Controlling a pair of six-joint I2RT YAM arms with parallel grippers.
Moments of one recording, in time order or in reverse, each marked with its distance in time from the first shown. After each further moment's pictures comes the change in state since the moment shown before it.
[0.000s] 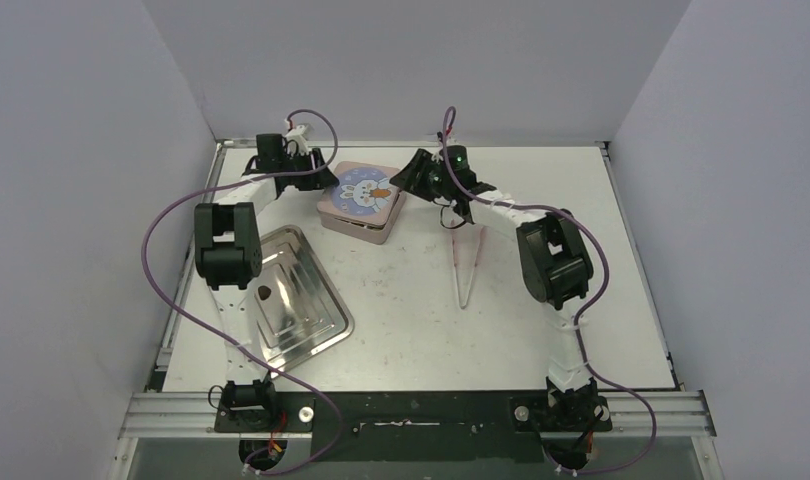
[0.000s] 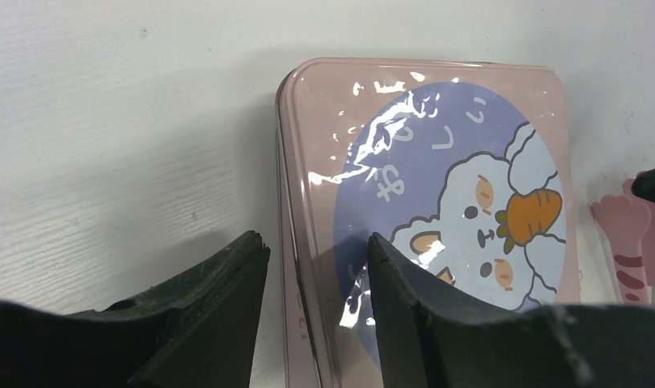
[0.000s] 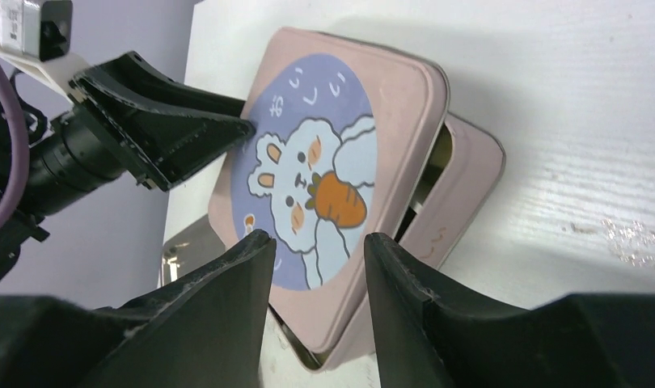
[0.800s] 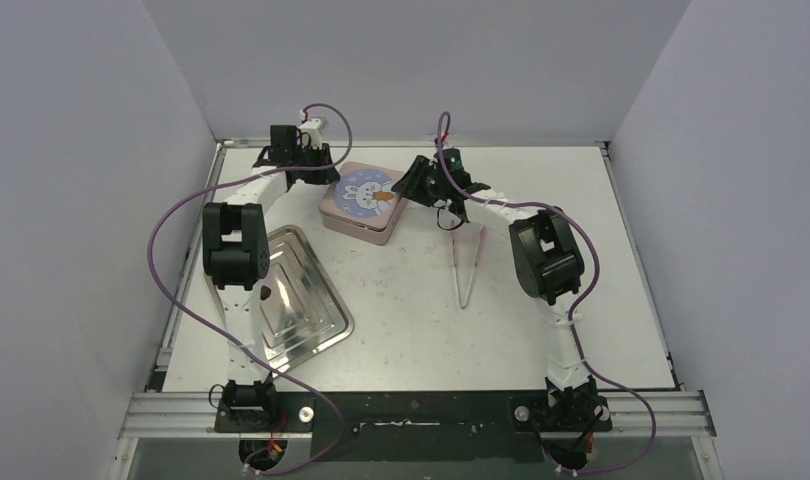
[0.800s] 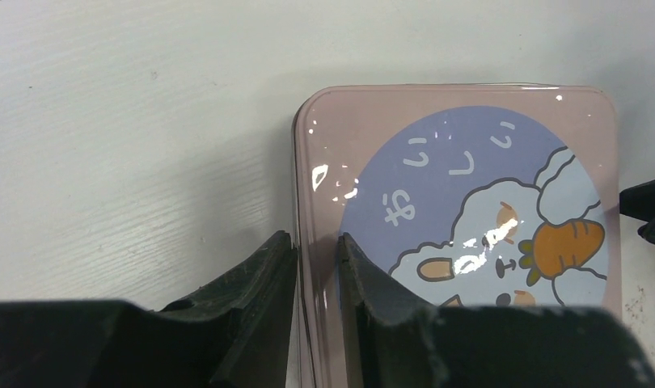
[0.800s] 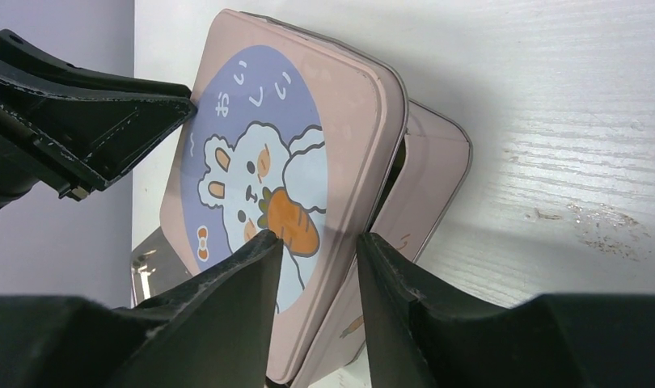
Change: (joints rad) left arm -0.066 0.000 0.088 -0.103 -0.154 0.124; right arm 0.001 0.077 0.085 -0.095 0.040 0.006
